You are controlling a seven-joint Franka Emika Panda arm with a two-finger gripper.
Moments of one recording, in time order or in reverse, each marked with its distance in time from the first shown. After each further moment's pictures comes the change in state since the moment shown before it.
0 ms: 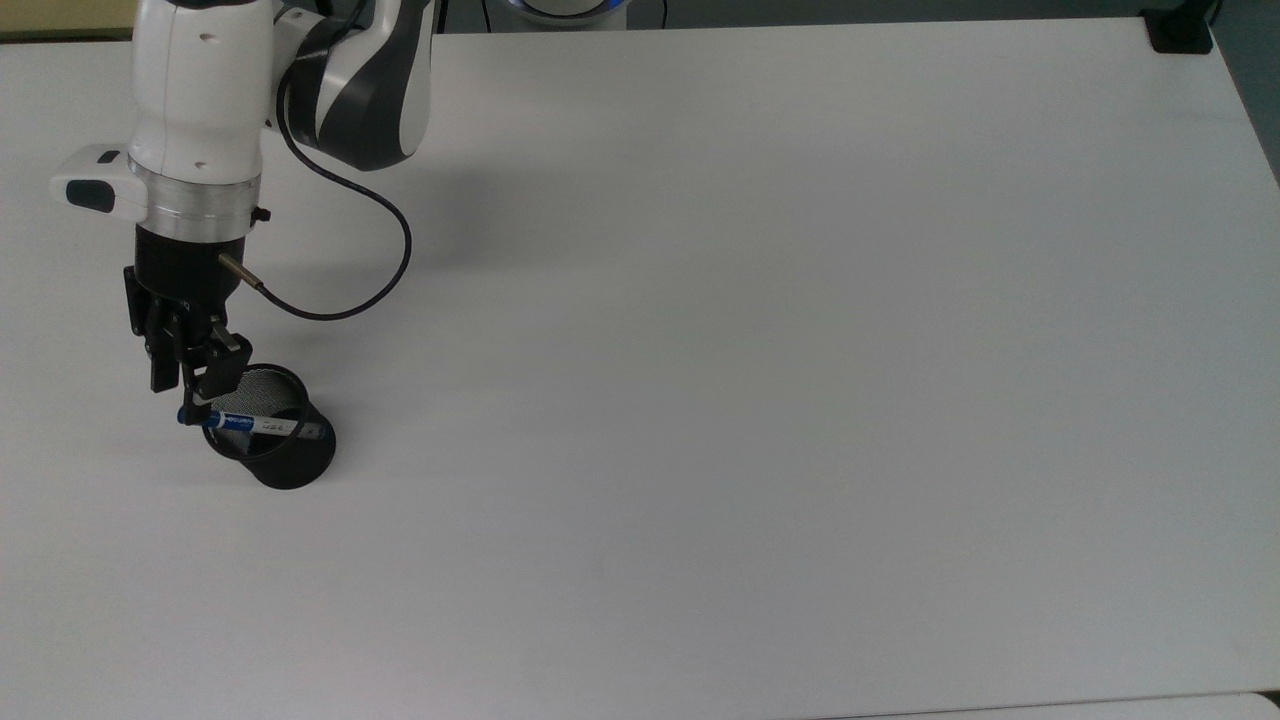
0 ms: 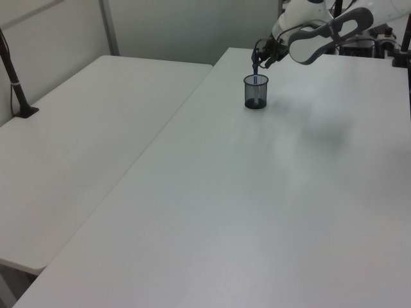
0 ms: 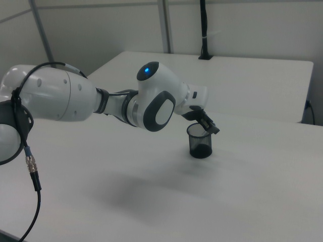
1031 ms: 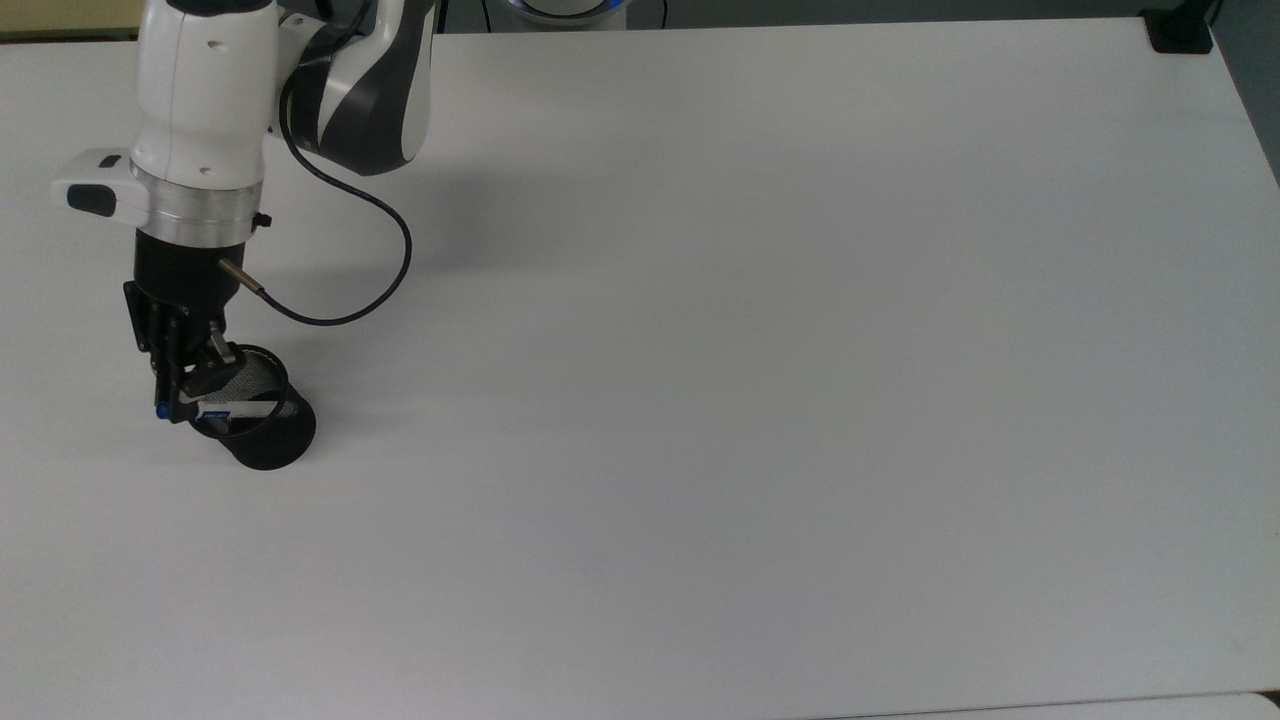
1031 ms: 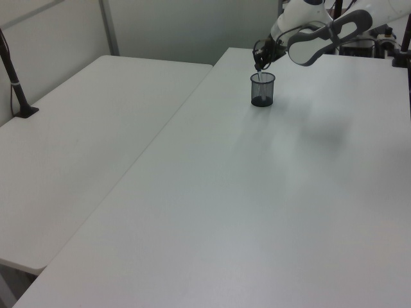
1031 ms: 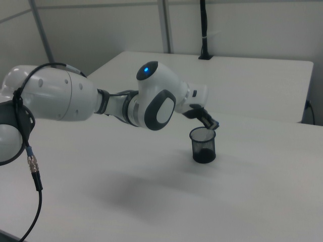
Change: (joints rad) arm 0.000 0.010 0.000 0.021 -0.030 0.014 0.041
